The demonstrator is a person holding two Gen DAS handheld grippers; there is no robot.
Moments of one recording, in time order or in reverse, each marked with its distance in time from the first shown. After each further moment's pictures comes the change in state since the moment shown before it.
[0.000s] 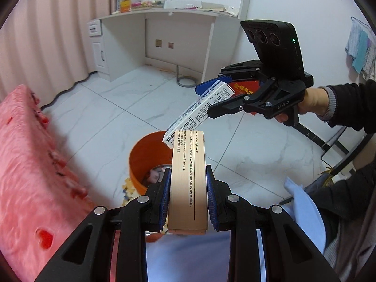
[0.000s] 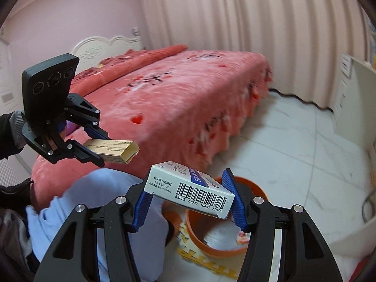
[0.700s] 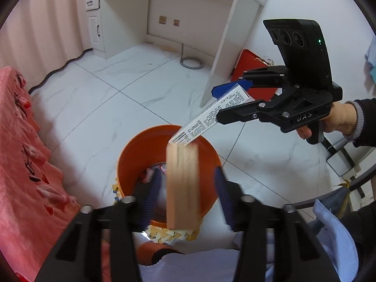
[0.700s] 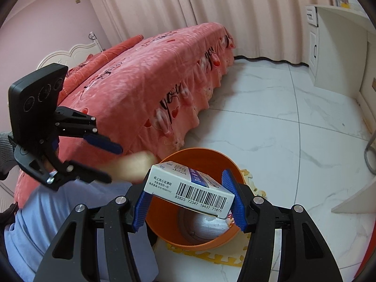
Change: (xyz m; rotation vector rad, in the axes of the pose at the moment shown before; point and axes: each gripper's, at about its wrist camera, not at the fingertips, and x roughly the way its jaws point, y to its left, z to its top) left arm 0.098 0.034 0.020 -0.068 0.111 -0.018; right arm 0.065 -0.098 -0.047 0.235 0.085 -0.083
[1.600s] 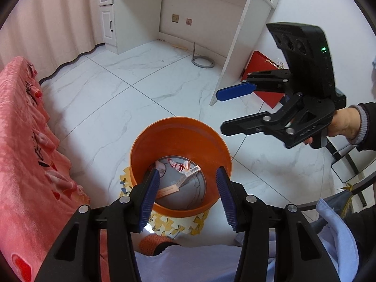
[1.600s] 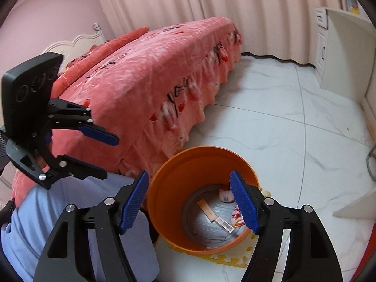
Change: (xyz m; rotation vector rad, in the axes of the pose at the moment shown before) left arm -0.013 0.009 -0.006 -0.050 0.006 0.056; right arm 0.019 0.029 0.008 -0.056 0.036 0.014
